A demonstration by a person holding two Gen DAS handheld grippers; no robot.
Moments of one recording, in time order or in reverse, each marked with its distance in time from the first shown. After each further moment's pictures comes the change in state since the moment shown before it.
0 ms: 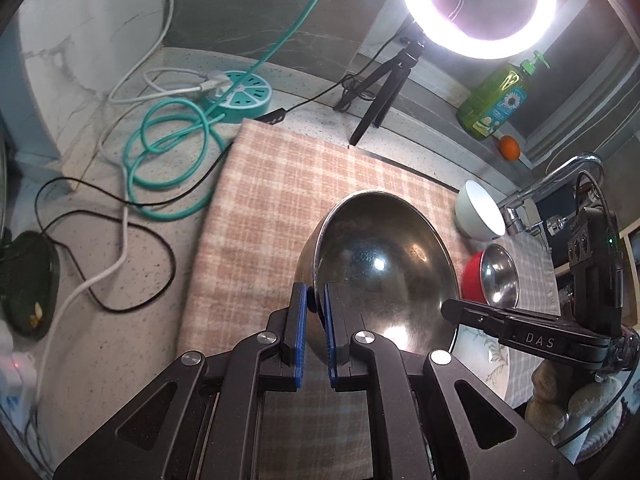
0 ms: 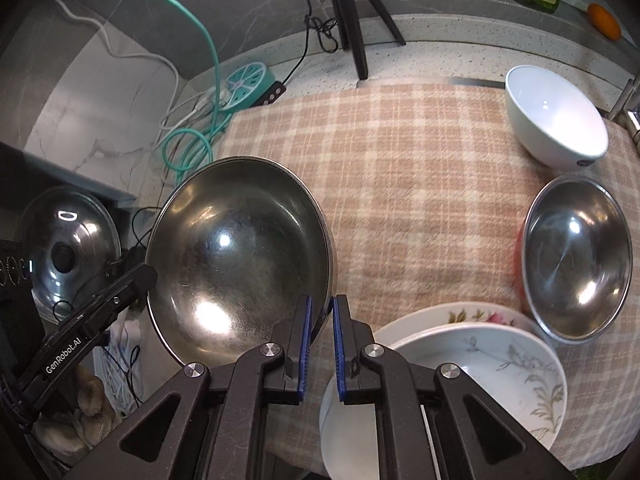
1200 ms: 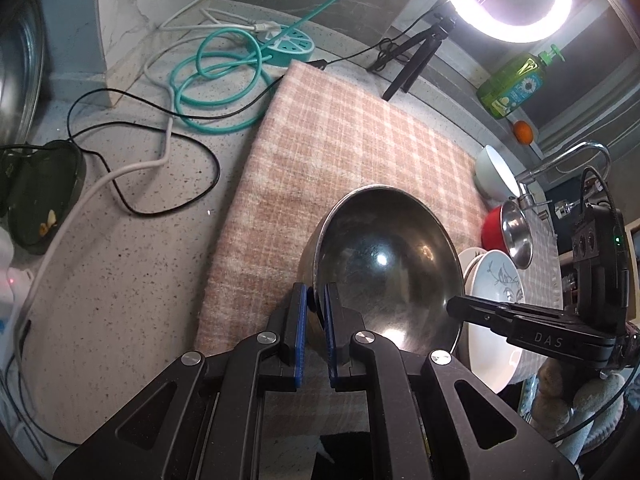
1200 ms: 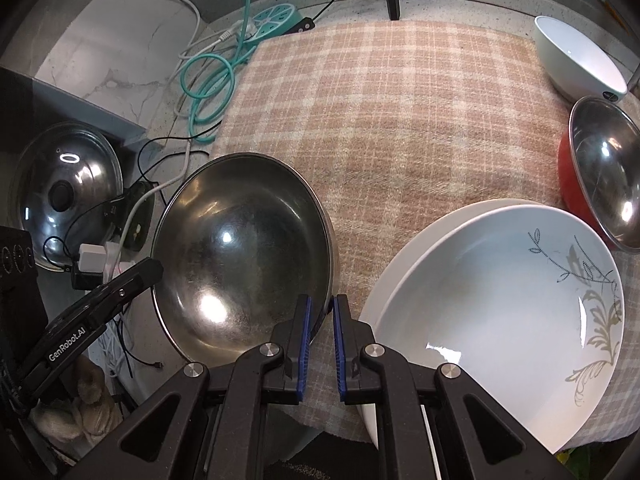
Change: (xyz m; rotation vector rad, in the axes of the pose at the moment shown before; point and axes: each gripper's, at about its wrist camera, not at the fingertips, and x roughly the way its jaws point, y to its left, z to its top) left arm -0.011 0.036 -0.065 -0.083 0.073 0.015; right arm 0.024 0.025 -0.060 -0.063 0.104 0.006
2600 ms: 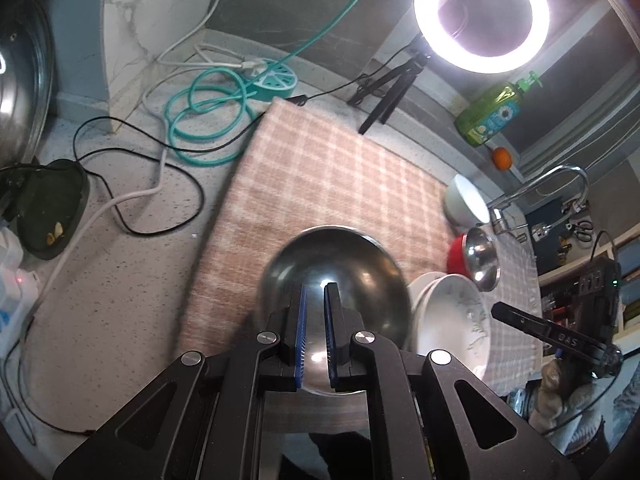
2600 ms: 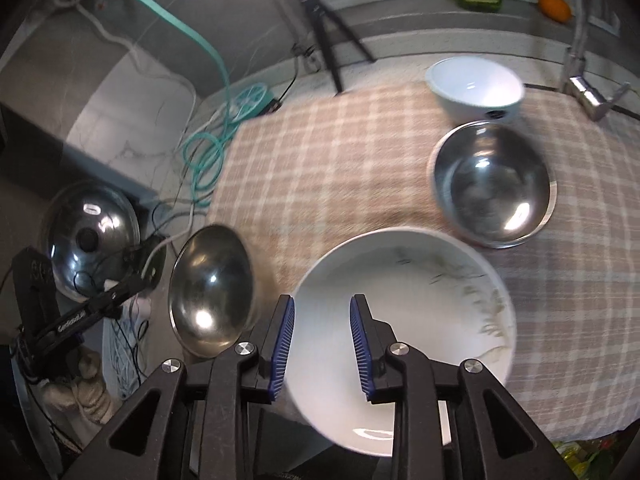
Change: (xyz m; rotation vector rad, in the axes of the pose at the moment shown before) left arm -0.036 -0.029 0.003 -0.032 -0.095 -0.051; right arm -0.094 -0.078 -0.023 0.077 -0.230 0.036
